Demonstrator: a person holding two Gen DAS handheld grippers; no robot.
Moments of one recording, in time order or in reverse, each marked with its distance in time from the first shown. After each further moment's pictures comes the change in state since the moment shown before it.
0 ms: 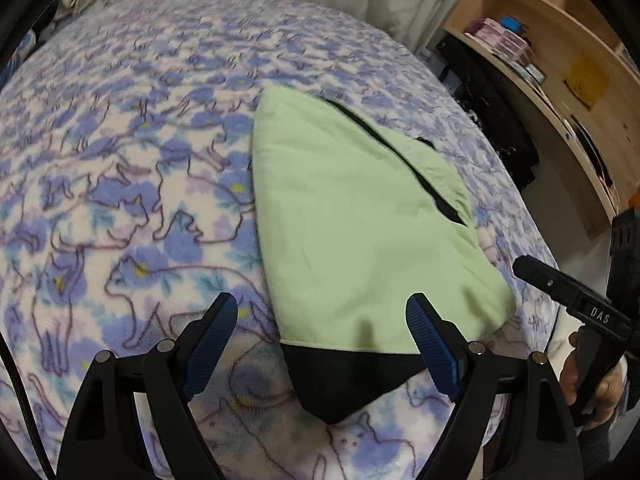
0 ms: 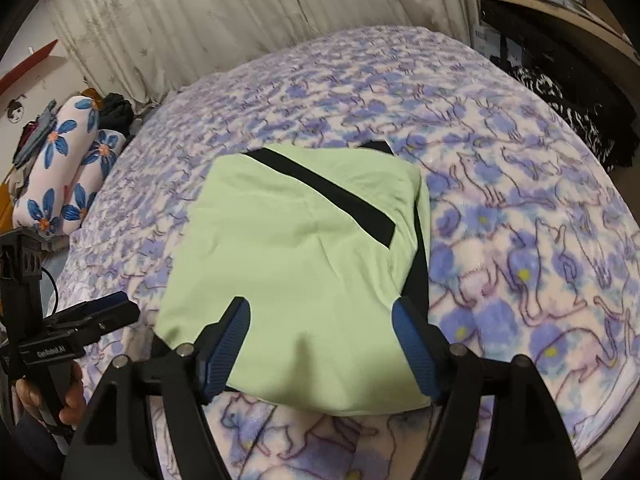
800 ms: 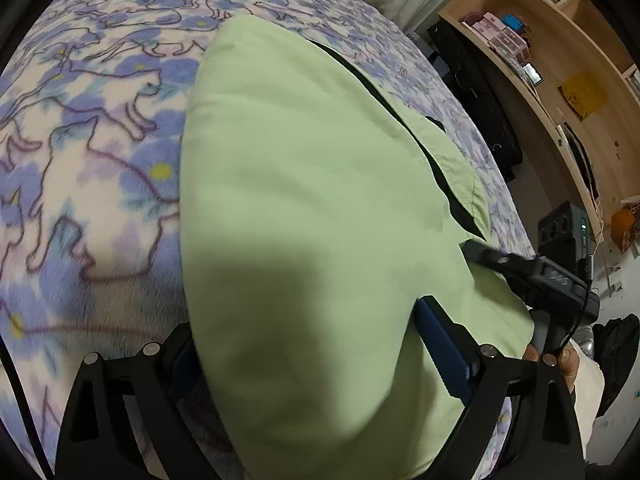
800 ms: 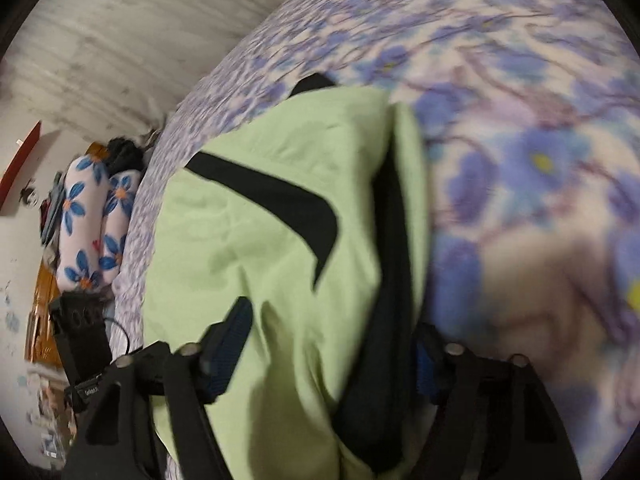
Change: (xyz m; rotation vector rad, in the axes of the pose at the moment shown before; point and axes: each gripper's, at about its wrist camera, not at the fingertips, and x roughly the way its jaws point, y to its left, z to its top) left arm 0.106 0.009 0.025 -0.041 0.083 -0.173; right arm 0.123 -0.083 0.023 0.236 0.158 0.308
